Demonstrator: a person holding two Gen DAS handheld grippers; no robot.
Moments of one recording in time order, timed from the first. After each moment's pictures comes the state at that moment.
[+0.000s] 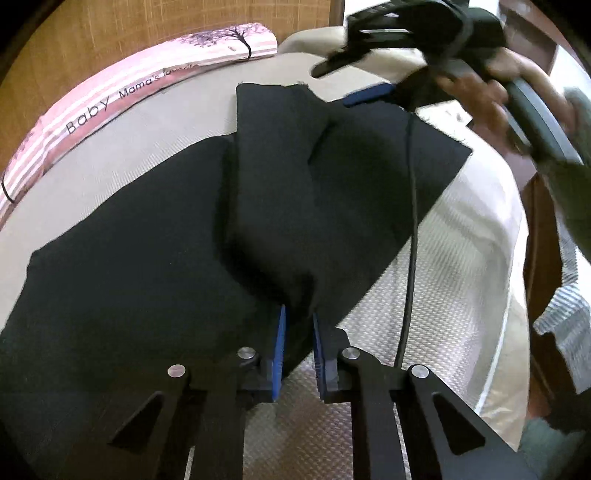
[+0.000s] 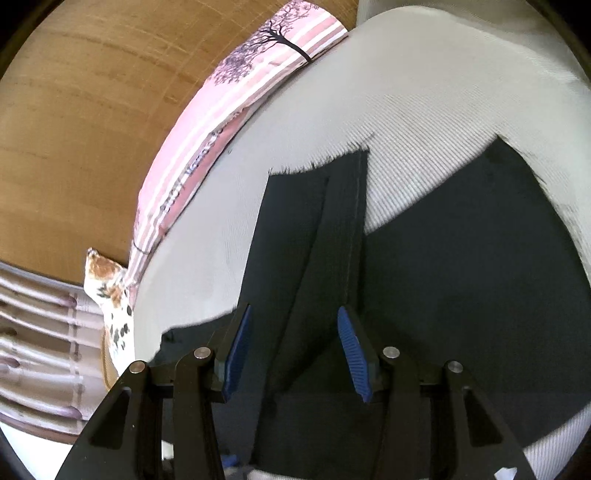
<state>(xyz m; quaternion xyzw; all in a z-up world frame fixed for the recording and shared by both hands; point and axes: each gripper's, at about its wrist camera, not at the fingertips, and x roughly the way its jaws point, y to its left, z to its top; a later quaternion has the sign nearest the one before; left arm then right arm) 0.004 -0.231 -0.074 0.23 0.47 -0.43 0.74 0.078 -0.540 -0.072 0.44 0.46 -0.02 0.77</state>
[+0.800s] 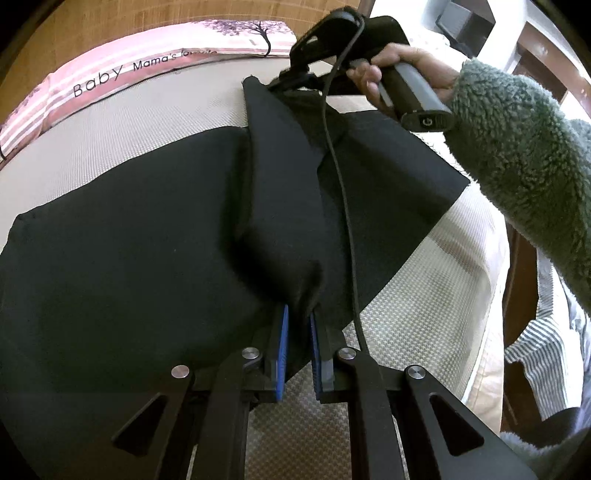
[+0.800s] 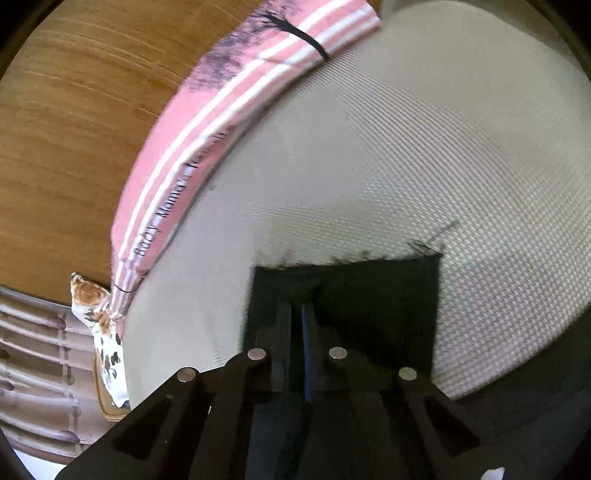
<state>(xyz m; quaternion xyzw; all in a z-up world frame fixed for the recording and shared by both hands) 0.019 -0.216 -0.077 0.14 0.50 -0.44 0.73 0.189 -0.555 -0.101 0.43 0.46 -0.02 0.77</state>
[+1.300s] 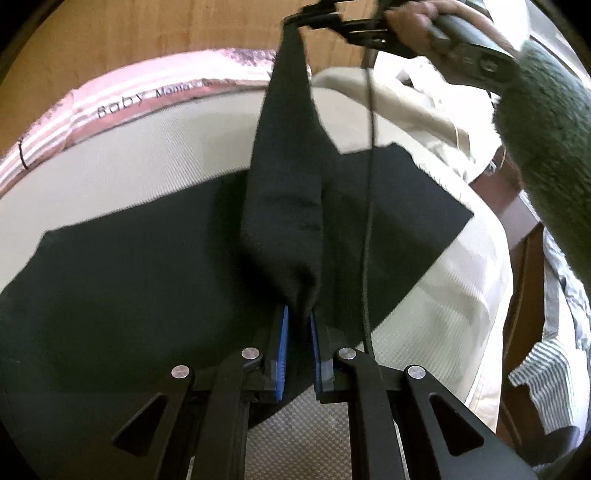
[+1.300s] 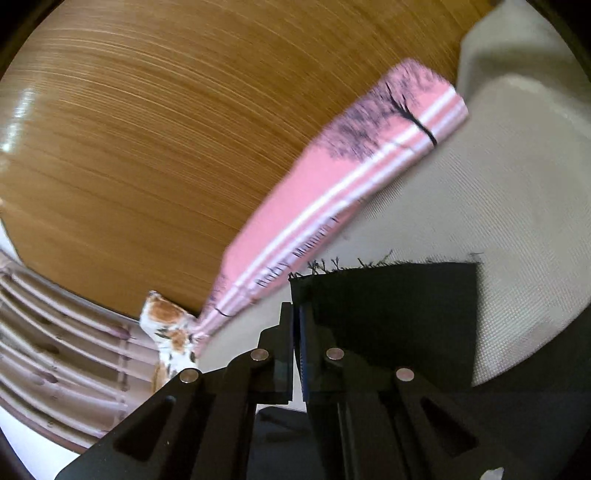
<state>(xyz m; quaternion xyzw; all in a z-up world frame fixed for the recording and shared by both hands) 0.025 -0.211 -0.050 0.12 0.46 -0.42 0.77 0.163 -0.539 0.035 0.46 0.34 0.05 0.82</state>
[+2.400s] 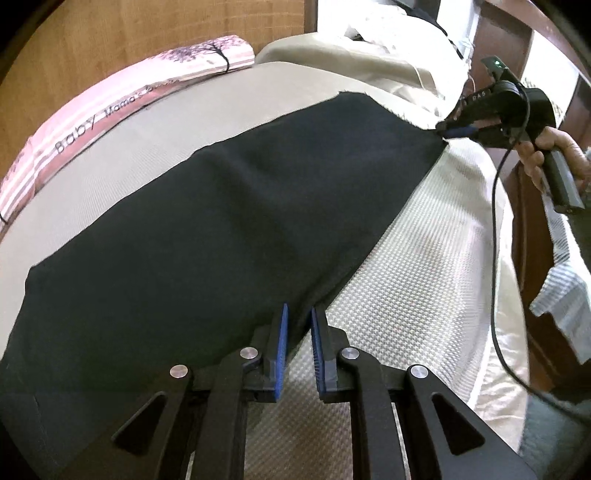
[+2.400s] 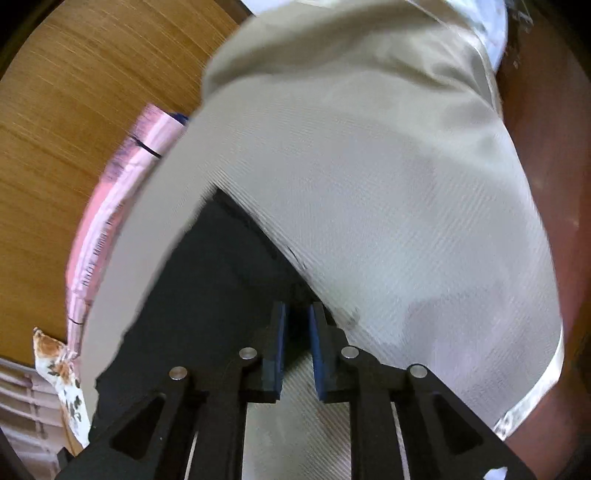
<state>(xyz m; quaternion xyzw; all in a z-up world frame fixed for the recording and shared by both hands) -0.004 -0.219 -0.065 0.23 0.45 -0.46 0.73 -0.092 -0.623 -0.070 0.44 0.40 -0.23 0.77</state>
